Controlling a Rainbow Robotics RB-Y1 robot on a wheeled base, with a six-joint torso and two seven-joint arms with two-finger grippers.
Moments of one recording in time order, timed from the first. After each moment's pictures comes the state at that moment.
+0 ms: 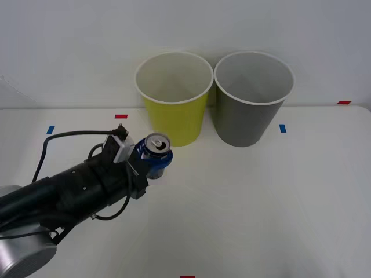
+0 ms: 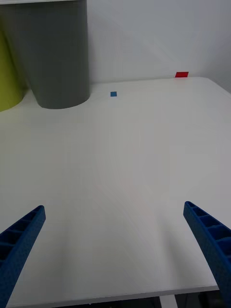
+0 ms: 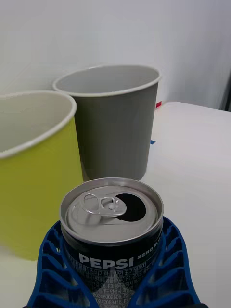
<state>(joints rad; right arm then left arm) 1.24 -0.07 0.01 -1.94 0.35 -0.75 1.05 -0.07 0.92 -0.54 -2.21 0.63 0.20 -1.60</state>
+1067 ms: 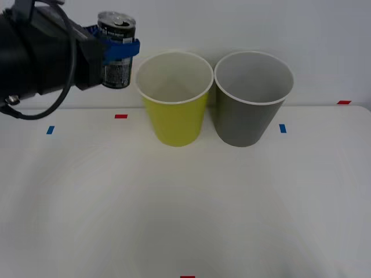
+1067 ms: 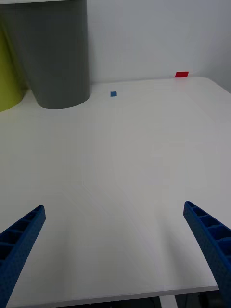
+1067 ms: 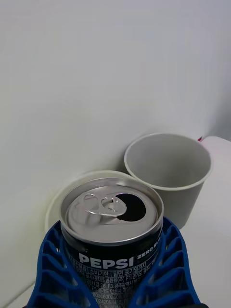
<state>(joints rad) 1.24 -0.07 0.01 -1.94 0.35 -0.75 1.05 -0.54 0.51 0.20 -2.44 0.95 1.40 -1.62</state>
